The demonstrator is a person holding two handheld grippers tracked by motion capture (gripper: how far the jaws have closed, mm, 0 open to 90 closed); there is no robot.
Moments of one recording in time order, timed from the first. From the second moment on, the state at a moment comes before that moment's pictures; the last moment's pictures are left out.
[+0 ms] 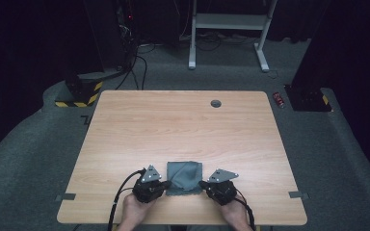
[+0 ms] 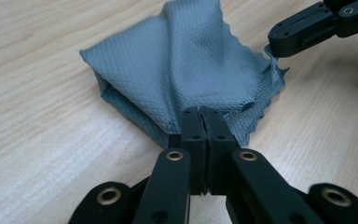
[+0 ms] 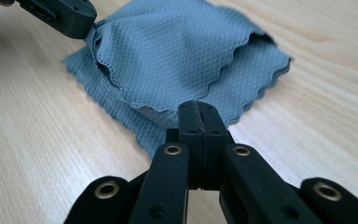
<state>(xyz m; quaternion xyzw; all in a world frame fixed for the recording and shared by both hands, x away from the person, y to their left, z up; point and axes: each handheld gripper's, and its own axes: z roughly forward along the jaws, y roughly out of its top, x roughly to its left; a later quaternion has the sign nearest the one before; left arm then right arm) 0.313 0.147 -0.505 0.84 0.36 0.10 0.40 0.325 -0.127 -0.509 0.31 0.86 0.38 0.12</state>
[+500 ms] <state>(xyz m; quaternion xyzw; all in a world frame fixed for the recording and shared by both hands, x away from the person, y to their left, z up) 0.304 0.147 -0.508 0.84 0.36 0.09 0.39 0.318 -0.126 -0.508 0.31 0.86 0.39 0.11</state>
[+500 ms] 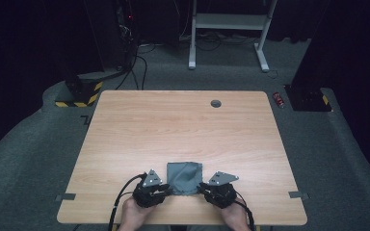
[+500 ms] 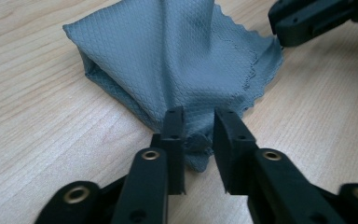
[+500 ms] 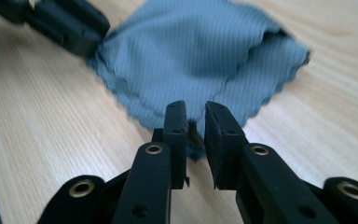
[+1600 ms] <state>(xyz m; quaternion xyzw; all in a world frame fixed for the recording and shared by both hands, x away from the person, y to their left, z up) 0.347 0.146 -0.514 0.81 0.45 0.12 0.37 0.323 -0.108 -0.513 0.29 0.87 0.36 0.13</state>
